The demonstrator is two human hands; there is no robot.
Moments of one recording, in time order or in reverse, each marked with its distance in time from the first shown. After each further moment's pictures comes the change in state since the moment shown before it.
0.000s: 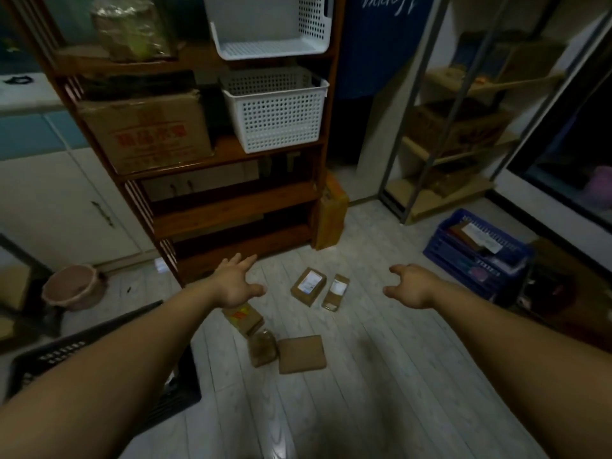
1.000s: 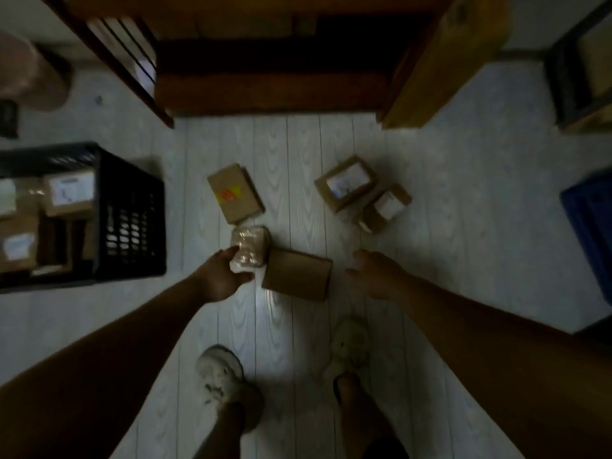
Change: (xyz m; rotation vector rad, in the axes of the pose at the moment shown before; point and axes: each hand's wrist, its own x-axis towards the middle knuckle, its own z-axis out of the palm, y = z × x) left_hand 0.315 -0.079 0.260 -0.489 -0.221 -0.527; right_hand 0.439 -0.001 0.243 -0.109 -0.529 -0.236
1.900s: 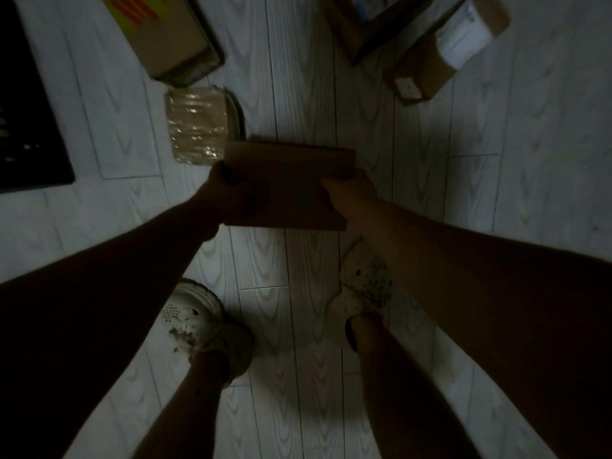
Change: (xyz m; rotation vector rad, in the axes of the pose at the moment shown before) left_hand 0.213 -0.100 0.160 -0.582 -0.036 -0.177; right_hand 0.206 0.032 0.183 0.793 0.075 0.261
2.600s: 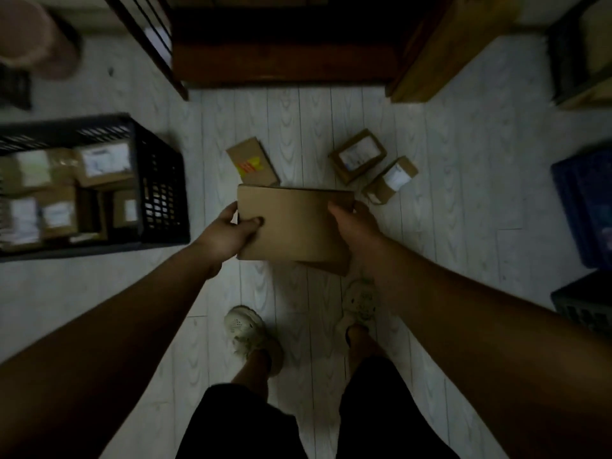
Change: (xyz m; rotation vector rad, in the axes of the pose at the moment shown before) left_hand -0.293 0.108 -0.143 -0.132 0.083 0.146; right_hand -0.321 -0.165 -0.058 0.210 0.053 -0.102
